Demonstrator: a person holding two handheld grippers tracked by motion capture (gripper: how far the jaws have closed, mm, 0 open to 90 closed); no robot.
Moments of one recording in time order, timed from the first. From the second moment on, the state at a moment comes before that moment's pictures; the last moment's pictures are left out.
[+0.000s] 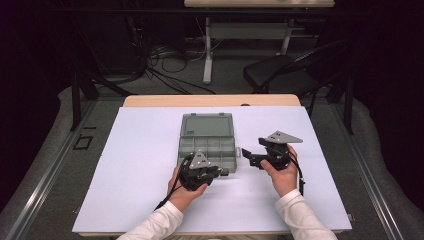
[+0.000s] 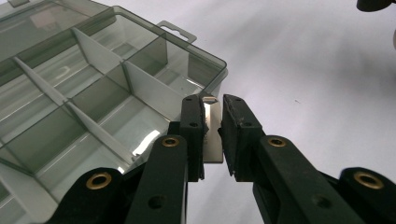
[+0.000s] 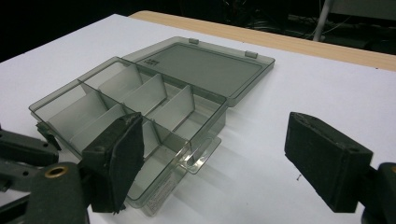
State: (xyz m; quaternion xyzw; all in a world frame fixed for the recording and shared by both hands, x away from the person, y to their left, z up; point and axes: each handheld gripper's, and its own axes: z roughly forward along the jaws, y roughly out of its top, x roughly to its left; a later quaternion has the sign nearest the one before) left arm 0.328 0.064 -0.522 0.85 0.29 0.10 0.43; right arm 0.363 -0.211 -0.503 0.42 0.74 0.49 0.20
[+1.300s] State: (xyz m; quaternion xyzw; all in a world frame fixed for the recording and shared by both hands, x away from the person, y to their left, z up) left arm 0.346 0.136 -0.498 0.81 0.35 0.14 0.44; right arm 0.362 -0.214 -0.503 0.41 0.73 0.50 0.20
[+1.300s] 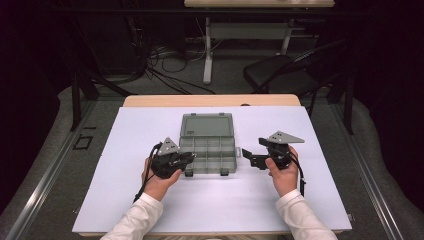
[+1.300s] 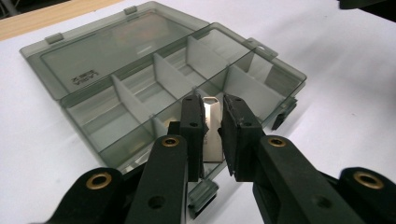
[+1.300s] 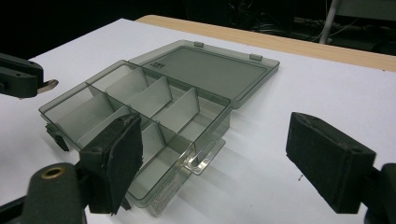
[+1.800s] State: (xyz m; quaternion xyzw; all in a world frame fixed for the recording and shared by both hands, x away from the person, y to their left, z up) left arm 0.357 0.155 -0.513 0.81 0.39 0.14 0.41; right arm 0.362 -0.213 -0.503 0.41 0.74 0.50 0.20
